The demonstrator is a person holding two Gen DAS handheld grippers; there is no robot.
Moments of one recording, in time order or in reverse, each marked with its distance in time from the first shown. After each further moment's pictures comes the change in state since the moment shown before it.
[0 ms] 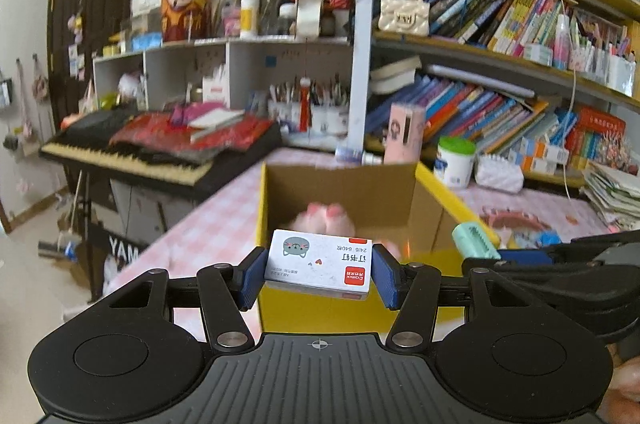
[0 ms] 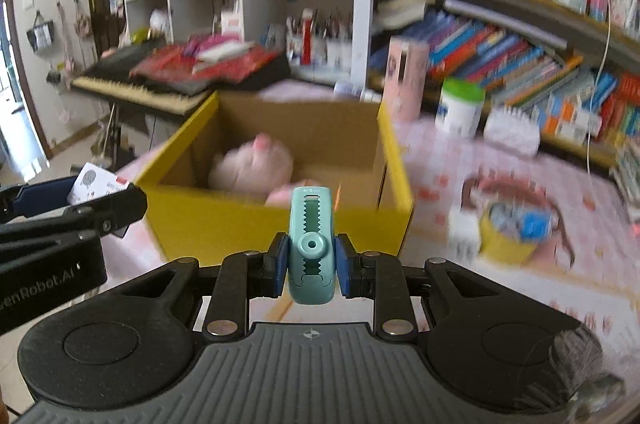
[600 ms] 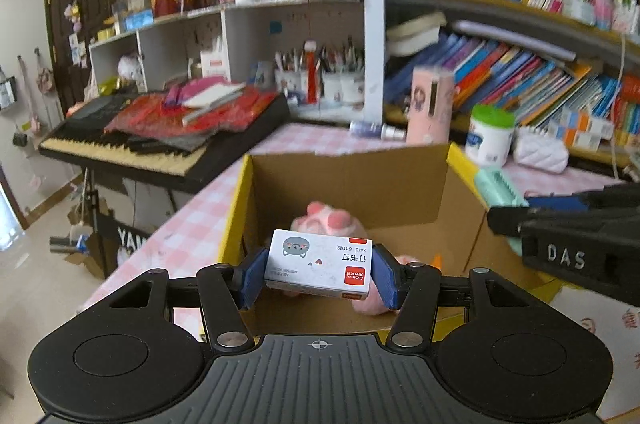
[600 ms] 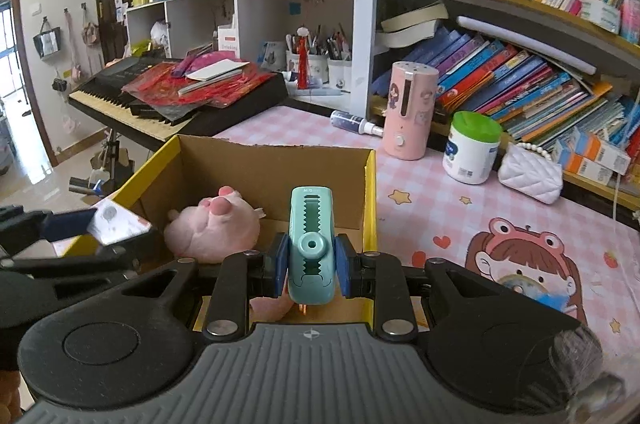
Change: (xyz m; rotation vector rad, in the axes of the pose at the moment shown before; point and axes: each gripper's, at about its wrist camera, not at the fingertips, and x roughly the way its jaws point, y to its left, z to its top) left arm 0.100 -0.027 0.017 0.031 0.137 0.086; right arm 0.077 -0.043 0.044 -0.035 0.002 0.059
